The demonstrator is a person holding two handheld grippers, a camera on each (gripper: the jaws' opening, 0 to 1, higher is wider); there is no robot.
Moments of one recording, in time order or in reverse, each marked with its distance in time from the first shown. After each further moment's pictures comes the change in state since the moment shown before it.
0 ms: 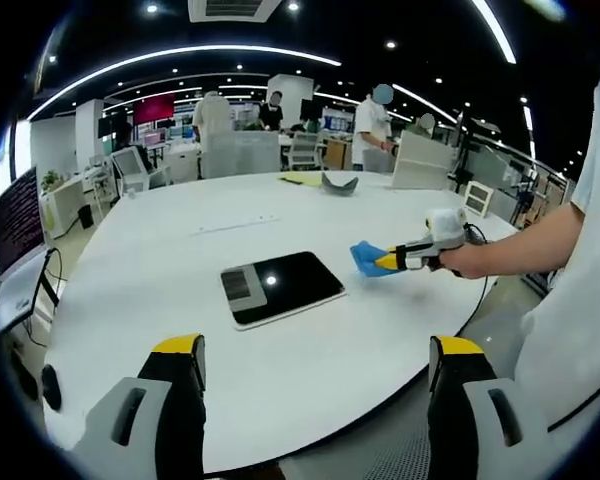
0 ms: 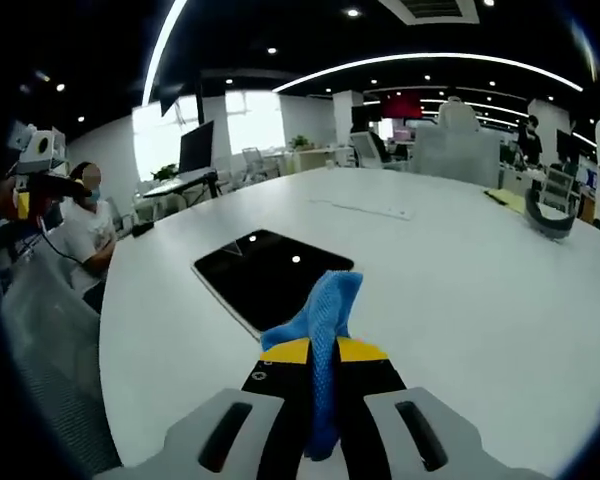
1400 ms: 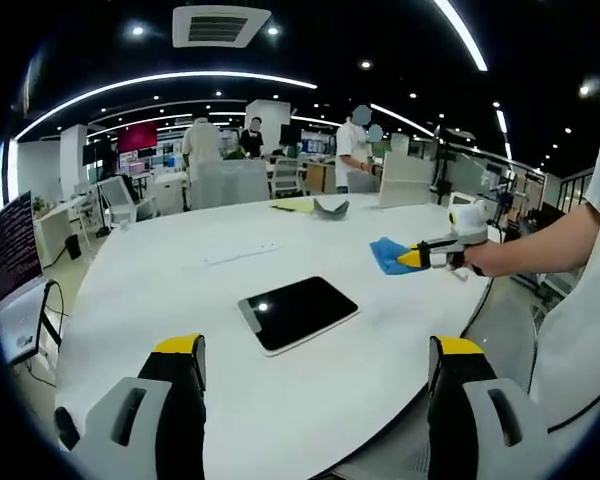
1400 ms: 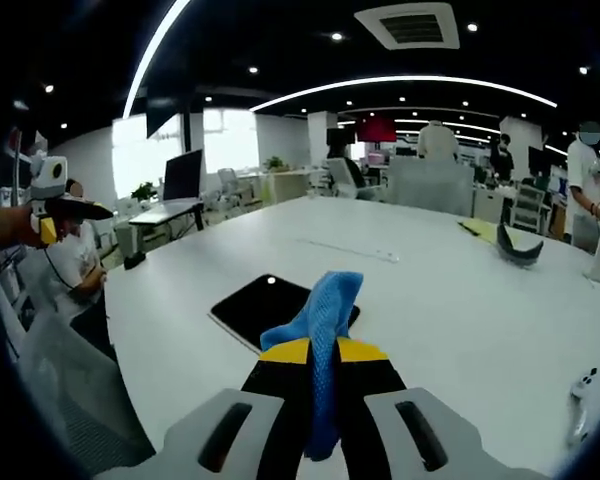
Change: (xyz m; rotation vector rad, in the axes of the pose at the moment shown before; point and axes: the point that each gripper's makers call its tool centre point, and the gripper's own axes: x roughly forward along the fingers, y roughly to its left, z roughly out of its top) left arm -0.023 0.054 0.018 0.071 -0.101 -0.077; right arm -0.034 0.053 0.061 -0.002 -0.077 -0.116
